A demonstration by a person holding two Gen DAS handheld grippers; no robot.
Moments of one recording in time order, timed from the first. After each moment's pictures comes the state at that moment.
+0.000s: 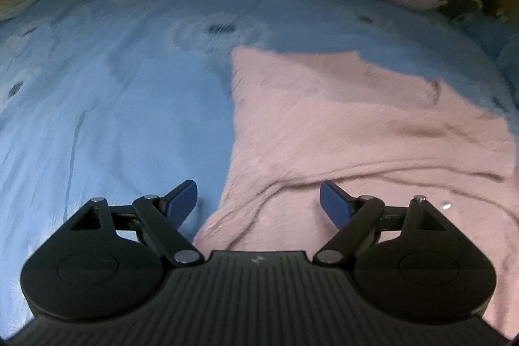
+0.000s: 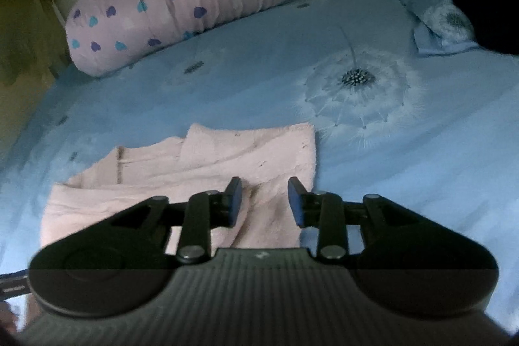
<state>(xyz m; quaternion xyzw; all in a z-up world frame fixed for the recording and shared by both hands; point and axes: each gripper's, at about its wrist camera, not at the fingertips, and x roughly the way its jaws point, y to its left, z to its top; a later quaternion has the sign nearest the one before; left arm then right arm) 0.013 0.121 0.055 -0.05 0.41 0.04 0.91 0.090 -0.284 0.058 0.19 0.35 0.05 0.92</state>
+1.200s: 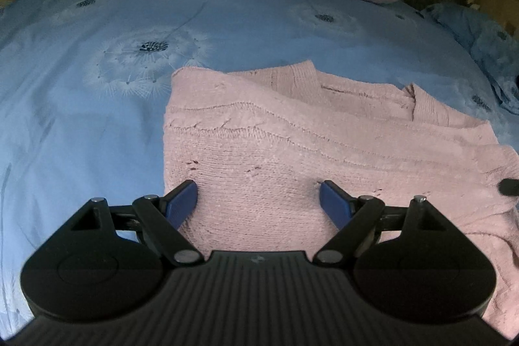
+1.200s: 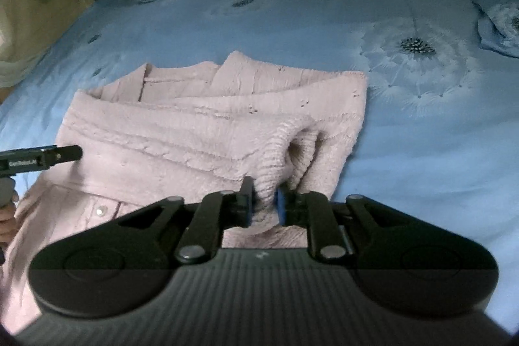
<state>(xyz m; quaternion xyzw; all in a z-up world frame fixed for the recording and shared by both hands) 0.090 0.090 0.037 -0.04 0.41 -0.02 0.91 0.097 -0.259 0.039 0.07 0.41 0.14 0.90</state>
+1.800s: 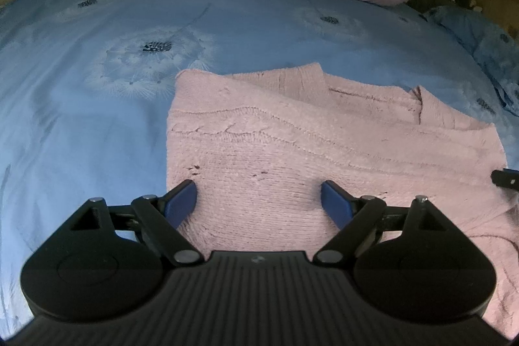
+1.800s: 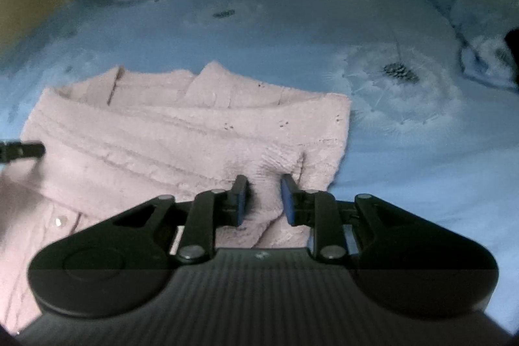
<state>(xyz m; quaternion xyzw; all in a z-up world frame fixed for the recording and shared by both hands) 0.093 0.092 0.034 -0.04 0.40 -0.02 0.91 0.118 -0.252 0.020 0.05 0.38 0.09 0.92</state>
